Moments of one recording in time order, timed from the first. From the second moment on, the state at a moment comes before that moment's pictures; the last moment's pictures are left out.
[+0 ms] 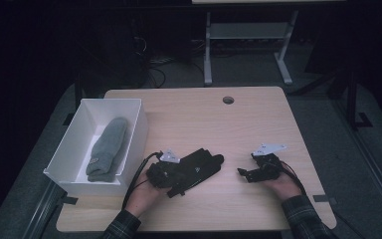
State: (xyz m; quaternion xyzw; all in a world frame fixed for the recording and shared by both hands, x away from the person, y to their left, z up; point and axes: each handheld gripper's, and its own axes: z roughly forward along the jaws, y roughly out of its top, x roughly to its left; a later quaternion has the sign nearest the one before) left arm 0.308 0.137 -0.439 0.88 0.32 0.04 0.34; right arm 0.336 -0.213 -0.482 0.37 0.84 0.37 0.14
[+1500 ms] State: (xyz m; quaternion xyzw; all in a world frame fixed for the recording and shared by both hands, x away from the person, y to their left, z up) left arm 0.353 0.108 -0.457 0.92 0.24 0.07 0.29; right arm 0.335 -0.211 -0.482 0.38 0.84 0.37 0.14
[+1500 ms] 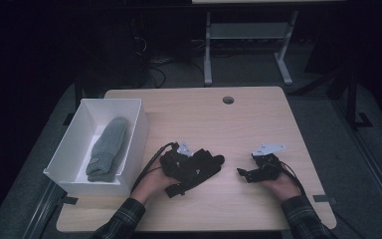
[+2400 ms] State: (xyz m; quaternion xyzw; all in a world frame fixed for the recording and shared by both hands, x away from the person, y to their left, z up) left arm 0.344 0.102 -0.442 0.93 0.24 0.03 0.28; right arm 0.335 -0.211 -0.482 0.38 0.84 0.37 0.15
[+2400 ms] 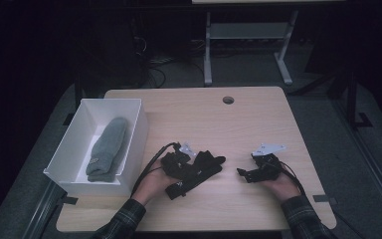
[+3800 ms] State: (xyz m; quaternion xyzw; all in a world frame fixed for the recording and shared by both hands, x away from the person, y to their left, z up) left arm 0.355 0.140 -0.309 0.90 0.29 0.06 0.33; right arm 0.335 -0.210 -0.482 0.38 0.84 0.37 0.14
